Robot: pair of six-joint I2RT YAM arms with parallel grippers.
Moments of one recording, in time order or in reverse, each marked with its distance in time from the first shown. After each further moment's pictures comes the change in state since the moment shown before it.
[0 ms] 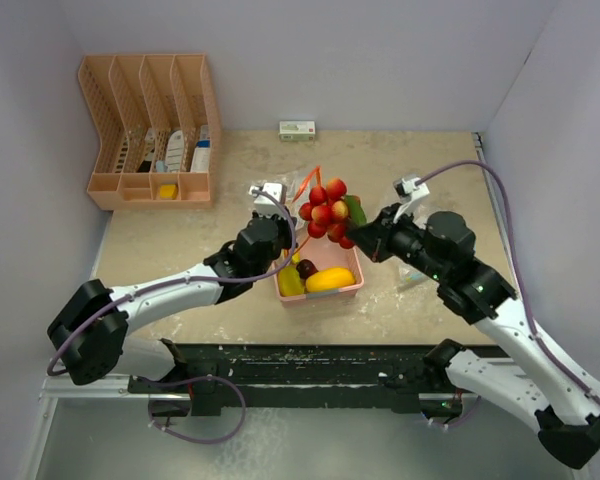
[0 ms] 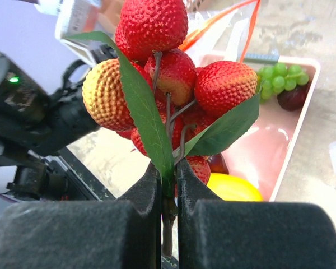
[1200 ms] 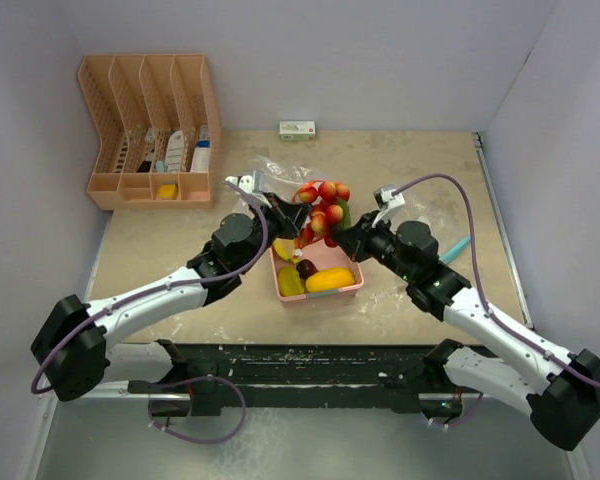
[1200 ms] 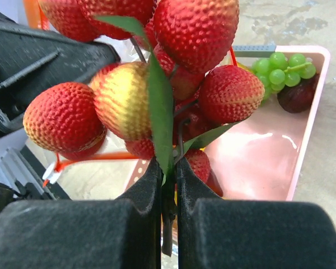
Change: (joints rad) left arm 0.034 -0.140 -0.002 0.156 0.243 -0.294; right arm 0.000 0.081 -0.289 0.457 0.041 0.059
